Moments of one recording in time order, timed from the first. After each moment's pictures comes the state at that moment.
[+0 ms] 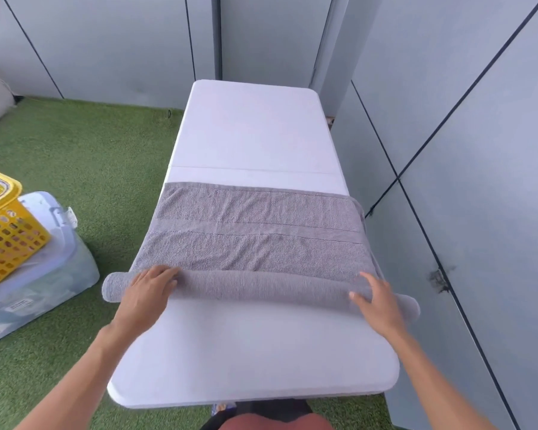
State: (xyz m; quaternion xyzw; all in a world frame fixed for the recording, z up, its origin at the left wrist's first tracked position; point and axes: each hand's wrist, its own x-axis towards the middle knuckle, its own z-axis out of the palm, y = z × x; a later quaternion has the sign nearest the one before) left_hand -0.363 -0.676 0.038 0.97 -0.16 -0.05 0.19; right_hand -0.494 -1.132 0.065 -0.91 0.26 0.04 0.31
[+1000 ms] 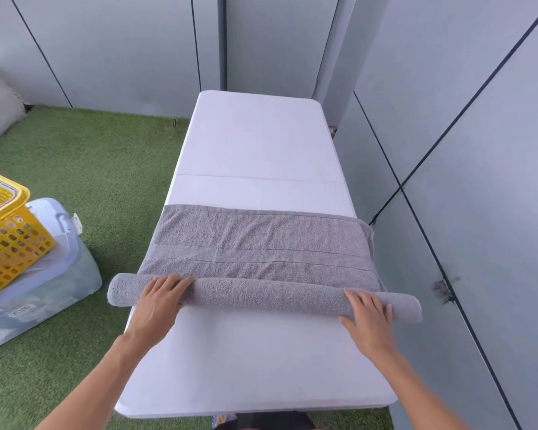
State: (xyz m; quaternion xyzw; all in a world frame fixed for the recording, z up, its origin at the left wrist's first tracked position) left_hand -0.370 -0.682 0.025 0.97 -0.24 -0.02 0.11; right_hand -0.501 -1.100 0.053 -0.98 0.18 0.09 0.08
